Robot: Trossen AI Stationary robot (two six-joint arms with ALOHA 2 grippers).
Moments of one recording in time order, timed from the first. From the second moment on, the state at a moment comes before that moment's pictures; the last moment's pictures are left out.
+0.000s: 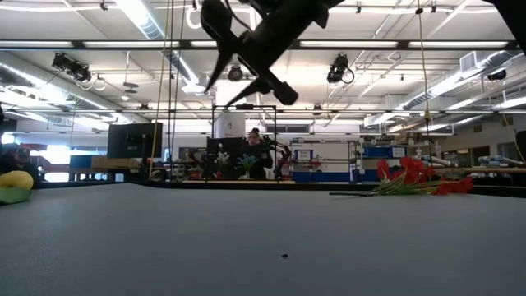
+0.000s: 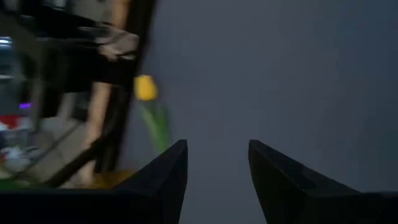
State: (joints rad) left arm -0.20 0.36 0.98 -1.11 0.75 -0.38; right arm -0.06 1.98 1.65 -0.43 0.02 1.23
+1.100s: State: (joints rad) left arm -0.17 0.75 1.15 -0.77 0.04 -0.47; right arm -0.04 1.98 1.65 -1.14 0.06 1.27
